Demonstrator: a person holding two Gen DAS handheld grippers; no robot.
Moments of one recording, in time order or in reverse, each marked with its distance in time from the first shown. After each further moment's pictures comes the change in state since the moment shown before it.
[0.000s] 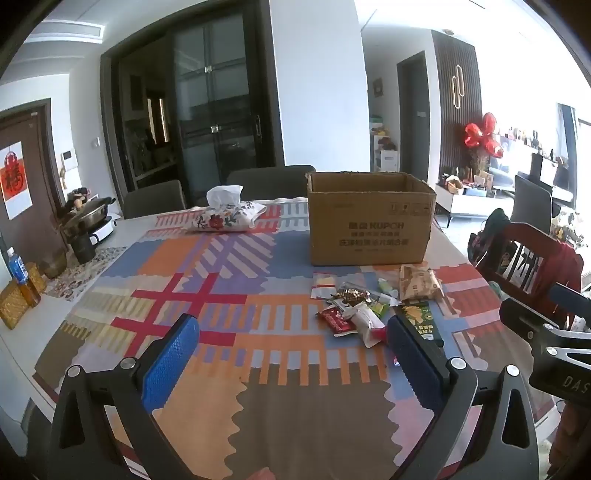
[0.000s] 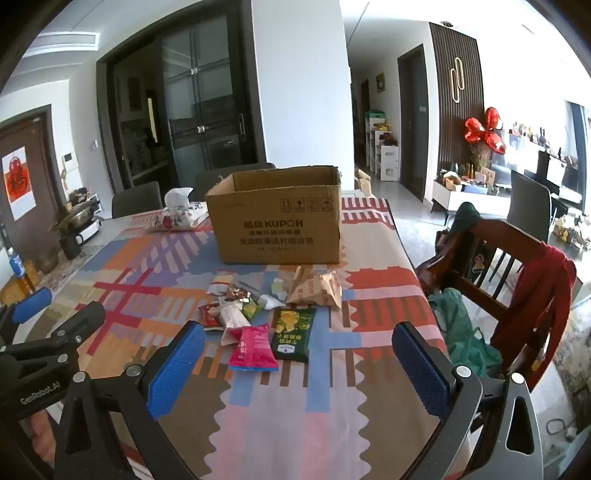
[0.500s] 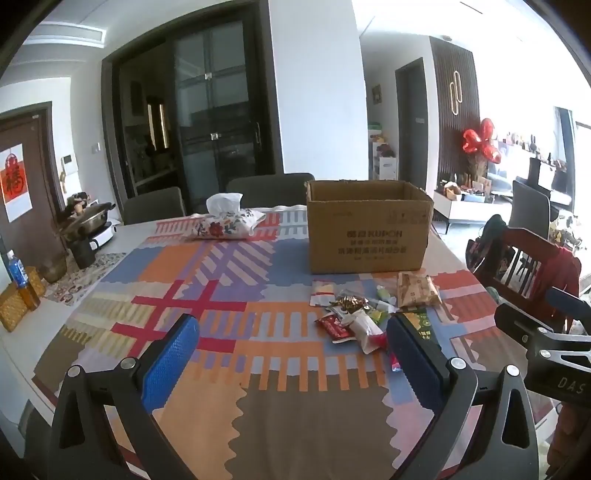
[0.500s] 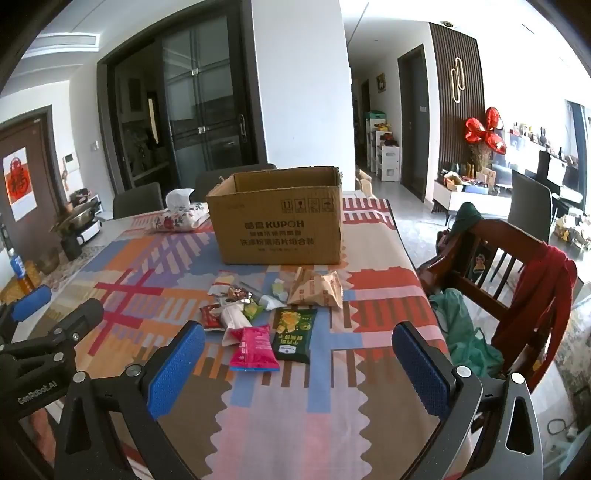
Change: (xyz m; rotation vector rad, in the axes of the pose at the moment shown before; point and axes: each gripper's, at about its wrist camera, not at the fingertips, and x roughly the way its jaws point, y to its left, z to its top) left arm -0.006 0.000 0.003 0.002 -0.034 0.001; right arm 0.000 0.000 0.000 0.001 0.000 0.002
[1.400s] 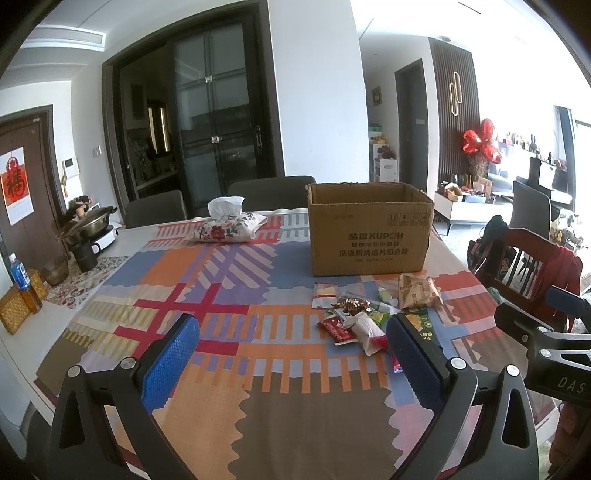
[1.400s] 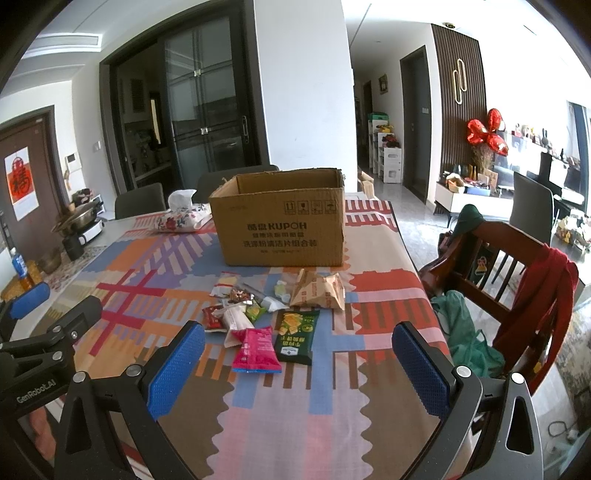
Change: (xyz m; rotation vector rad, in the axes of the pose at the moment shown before) left arm -0.002 0.001 0.001 0.001 -0.002 0.003; right arm 0.000 0.002 0.000 -0.002 -0.001 0.000
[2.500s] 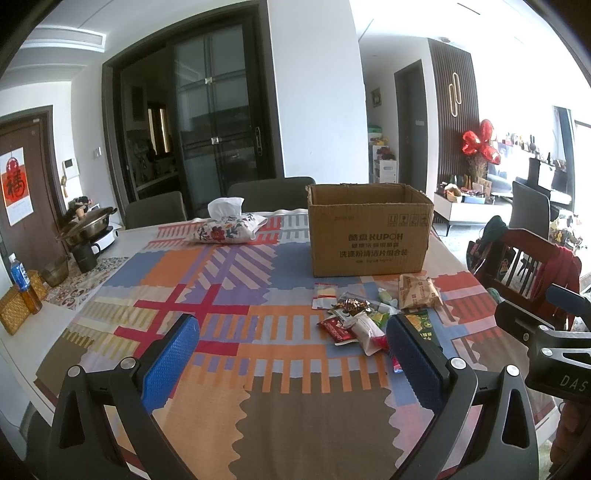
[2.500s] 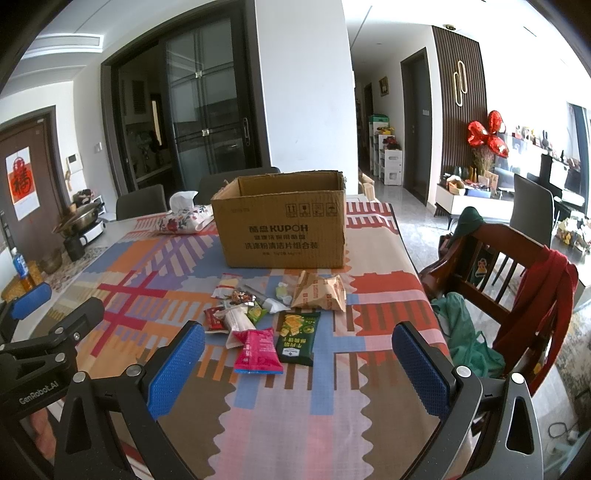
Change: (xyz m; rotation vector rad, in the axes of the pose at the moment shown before) left arm -0.001 -0.001 -0.001 0.001 -0.004 0.001; right arm -0.002 0.001 0.000 0.000 -0.004 0.002
